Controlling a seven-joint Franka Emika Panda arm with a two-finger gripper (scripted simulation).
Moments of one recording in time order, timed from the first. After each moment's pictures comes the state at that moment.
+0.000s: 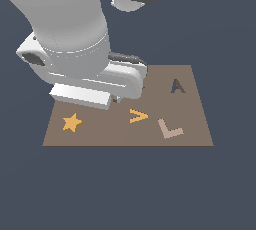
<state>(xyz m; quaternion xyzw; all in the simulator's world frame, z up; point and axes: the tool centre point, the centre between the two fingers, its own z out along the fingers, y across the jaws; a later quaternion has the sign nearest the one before) 0.049 -0.071 0.136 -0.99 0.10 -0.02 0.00</state>
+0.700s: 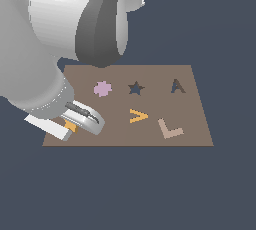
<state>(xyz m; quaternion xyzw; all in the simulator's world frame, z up) 0.081 -0.151 0.063 -0.98 0.22 0.00 0.00</state>
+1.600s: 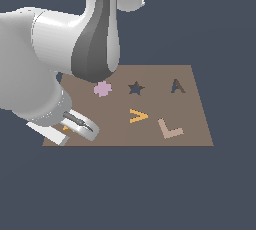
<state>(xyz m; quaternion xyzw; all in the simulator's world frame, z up) 0.085 -0.166 0.033 -0.97 0.24 0.00 0.00</state>
